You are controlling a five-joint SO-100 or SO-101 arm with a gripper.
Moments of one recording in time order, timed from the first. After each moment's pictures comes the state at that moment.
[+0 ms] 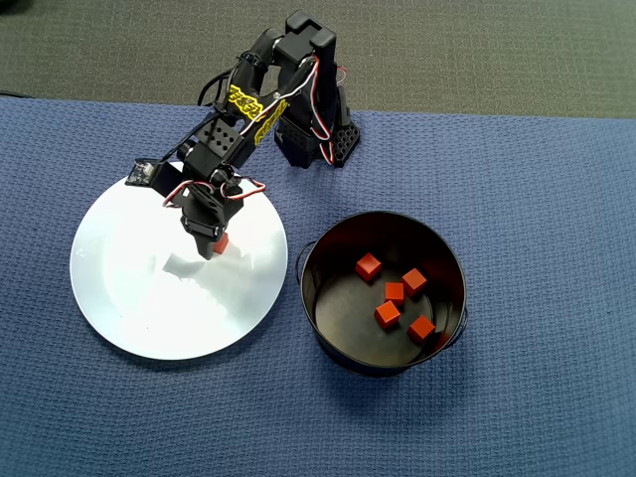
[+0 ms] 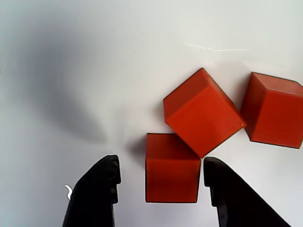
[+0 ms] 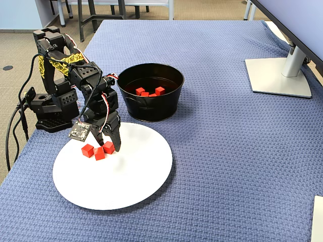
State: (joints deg) arm 38.9 87.5 112.2 60.1 -25.0
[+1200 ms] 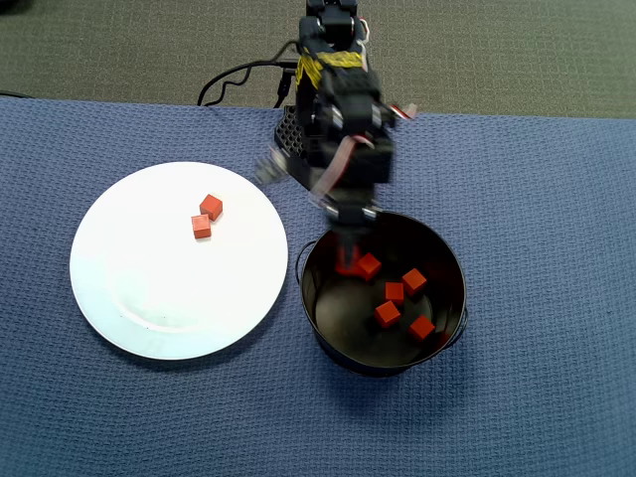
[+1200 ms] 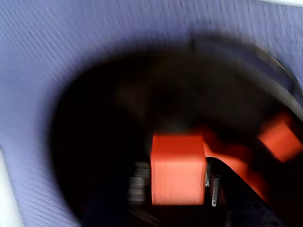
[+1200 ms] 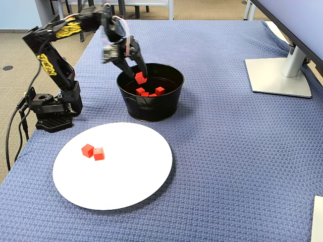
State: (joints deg) arm -12.6 108.4 98.6 73.8 3.9
